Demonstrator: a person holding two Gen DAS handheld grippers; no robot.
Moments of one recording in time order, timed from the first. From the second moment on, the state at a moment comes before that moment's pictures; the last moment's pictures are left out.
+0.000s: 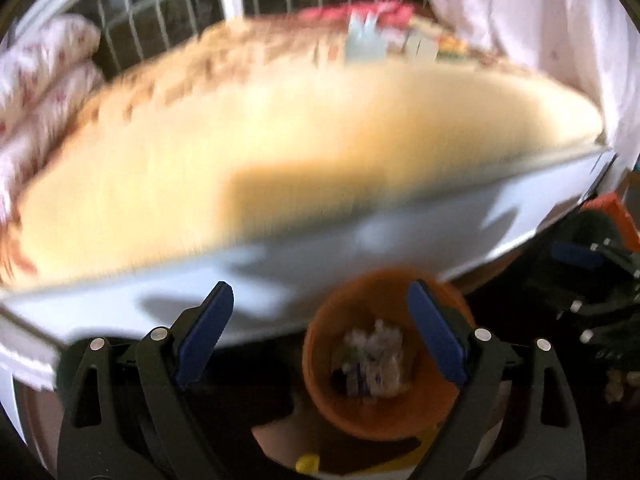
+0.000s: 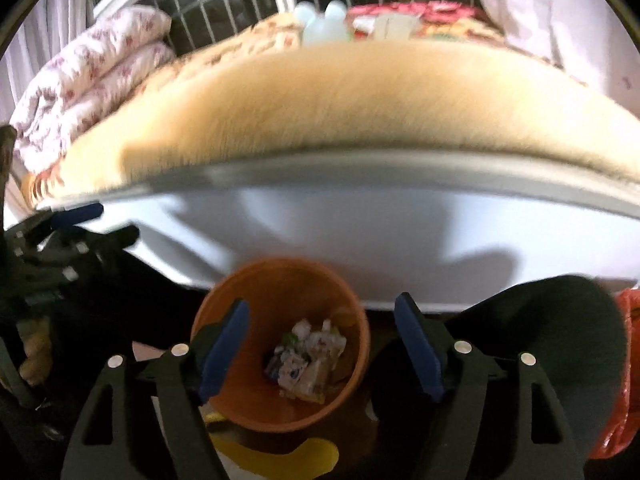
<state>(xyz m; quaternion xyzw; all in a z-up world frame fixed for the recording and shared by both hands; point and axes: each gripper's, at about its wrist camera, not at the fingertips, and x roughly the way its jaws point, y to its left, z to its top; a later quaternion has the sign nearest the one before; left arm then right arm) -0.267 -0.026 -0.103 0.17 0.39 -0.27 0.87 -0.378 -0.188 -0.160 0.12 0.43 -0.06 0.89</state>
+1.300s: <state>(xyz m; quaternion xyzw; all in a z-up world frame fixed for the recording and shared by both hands) -0.019 -0.197 -0.099 0.17 0.44 -0.26 0.84 -0.362 -0.248 -0.152 0.18 0.41 -0.07 0.89</state>
